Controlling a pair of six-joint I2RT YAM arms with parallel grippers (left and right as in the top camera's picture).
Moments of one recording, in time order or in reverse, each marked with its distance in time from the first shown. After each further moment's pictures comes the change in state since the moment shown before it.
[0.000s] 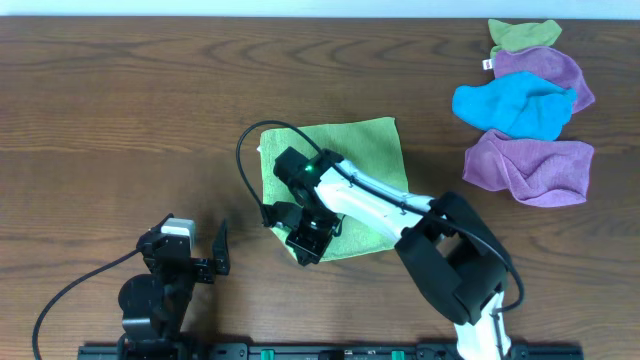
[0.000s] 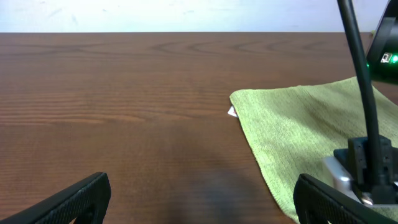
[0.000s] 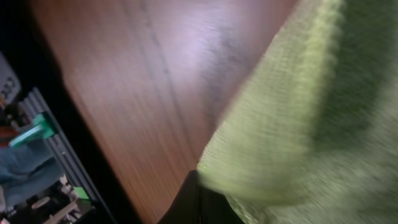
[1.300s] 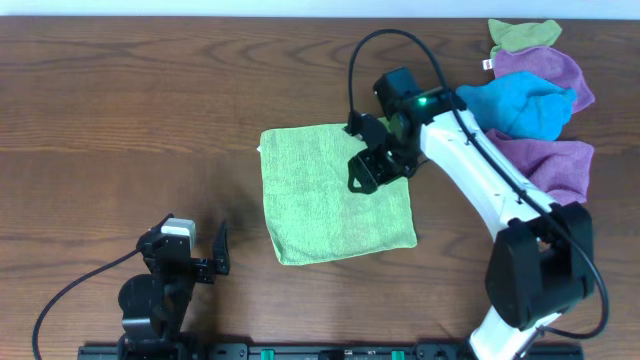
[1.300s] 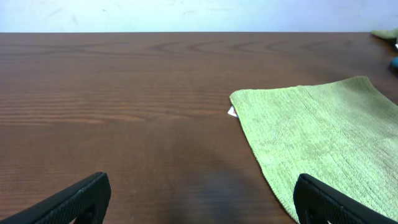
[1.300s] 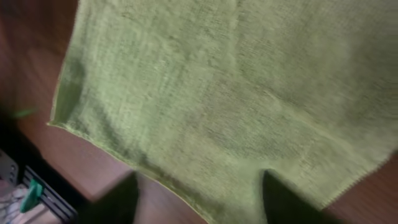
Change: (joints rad) left arm 0.000 0.000 0.000 0.000 0.000 0.000; right arm -0.432 -0.208 0.065 -0.057 0.145 0.171
